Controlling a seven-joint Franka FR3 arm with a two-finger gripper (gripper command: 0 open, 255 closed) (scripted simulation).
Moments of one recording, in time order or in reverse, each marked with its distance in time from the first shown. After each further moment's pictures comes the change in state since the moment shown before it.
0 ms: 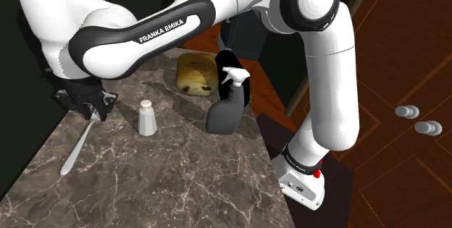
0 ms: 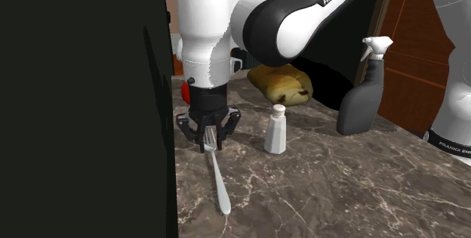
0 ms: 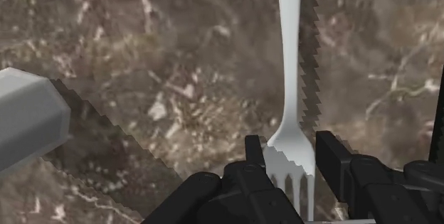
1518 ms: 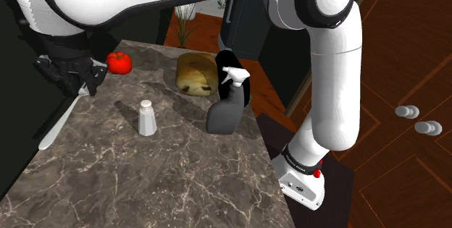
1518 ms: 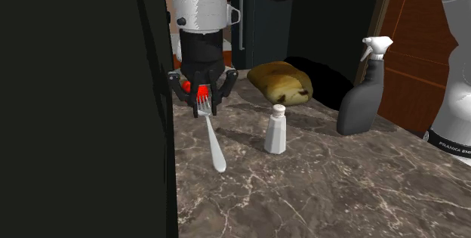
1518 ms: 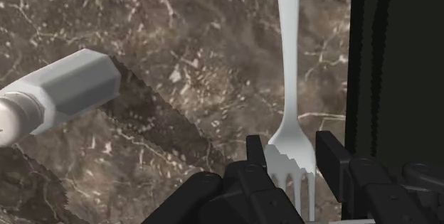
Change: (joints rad) arm -0.001 -0.069 0.042 0.143 0.067 -0.181 -0.054
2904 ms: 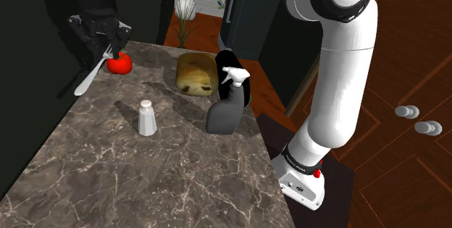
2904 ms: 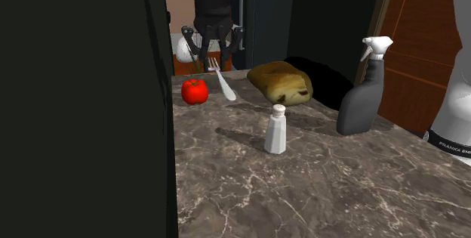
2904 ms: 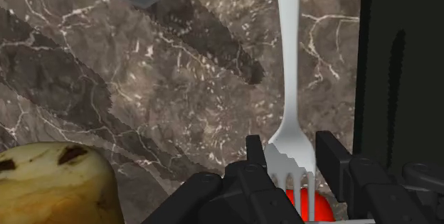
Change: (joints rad) arm -0.157 -0.120 0.009 0.014 0.087 -0.094 -0.180
